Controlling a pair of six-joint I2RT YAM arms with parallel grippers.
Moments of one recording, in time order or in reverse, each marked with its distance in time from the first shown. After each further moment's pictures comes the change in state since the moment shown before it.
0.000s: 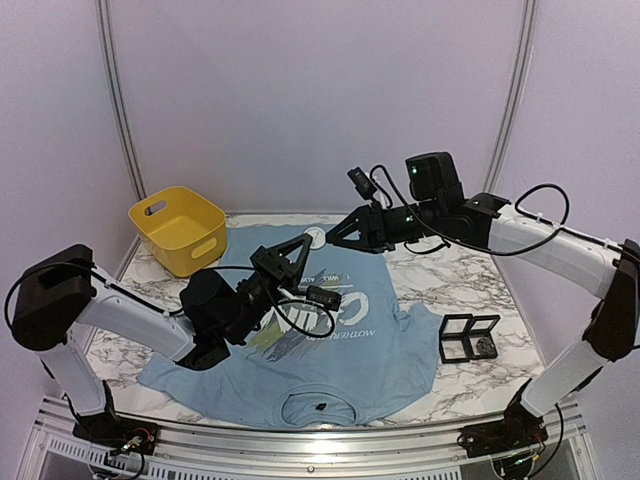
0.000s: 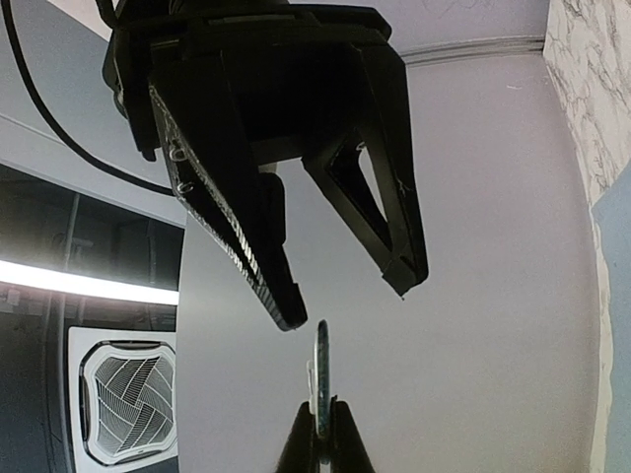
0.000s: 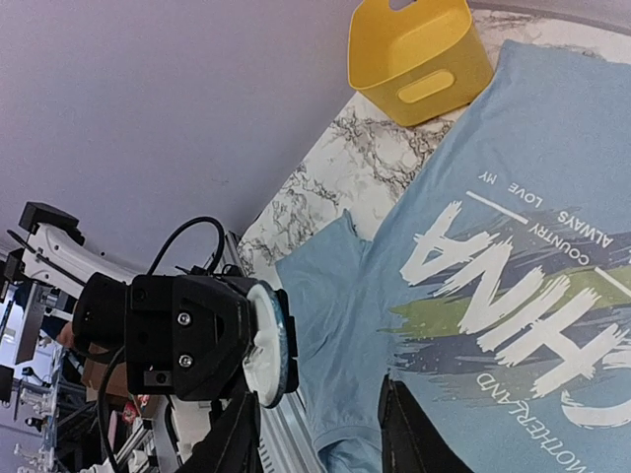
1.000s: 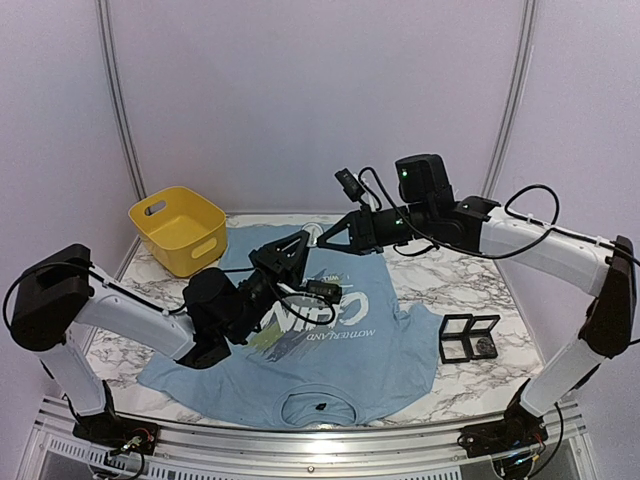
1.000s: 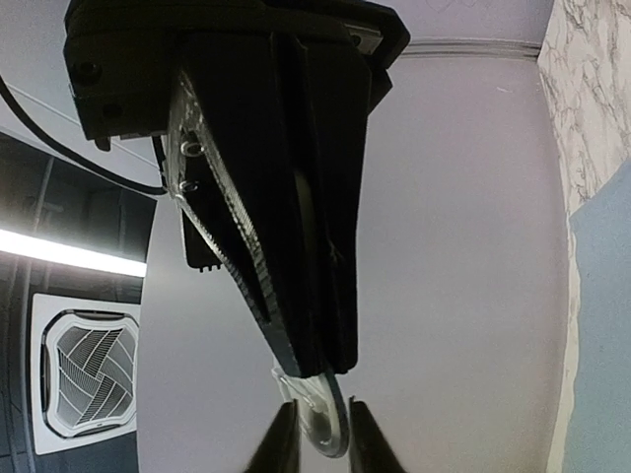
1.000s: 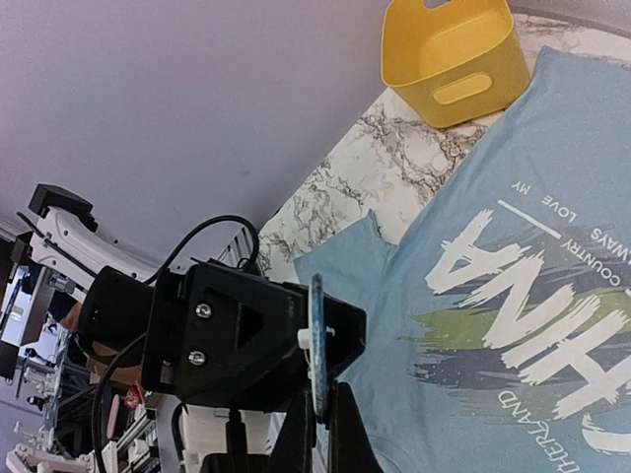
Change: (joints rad) left arm -0.003 0.006 0.017 -0.036 -0.060 -0.116; right arm 0.037 0.034 -0.004 0.071 -0.034 0.011
